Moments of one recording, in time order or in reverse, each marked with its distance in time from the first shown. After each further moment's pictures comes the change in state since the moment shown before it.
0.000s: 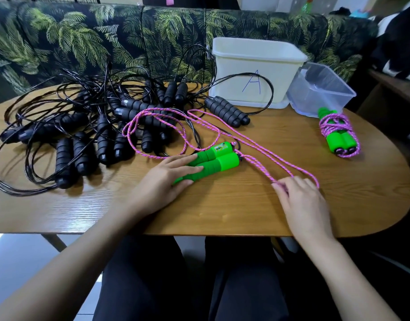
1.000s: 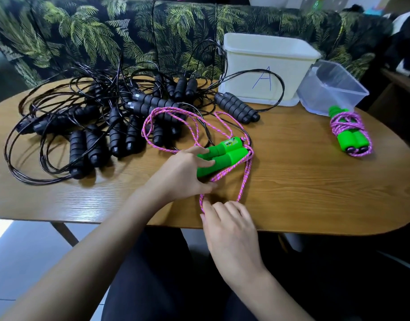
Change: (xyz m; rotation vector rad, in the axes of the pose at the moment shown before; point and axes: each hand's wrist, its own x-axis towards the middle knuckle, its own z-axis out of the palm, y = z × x) left_hand 0.017 0.038 -0.015 0.024 -0.104 -0.268; right_hand -0.047 -0.151 0.007 0.035 0.010 -0.290
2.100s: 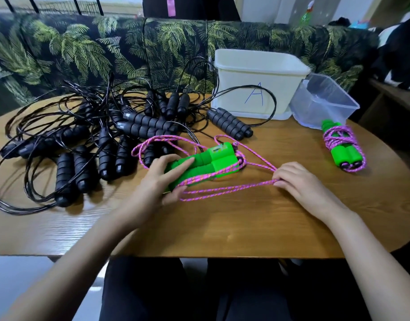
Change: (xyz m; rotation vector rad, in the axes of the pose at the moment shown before) left_hand -0.001 -0.050 -0.006 -0.039 0.242 0.273; right_hand 0.061 0.232 0.009 0.370 -0.391 -0.023
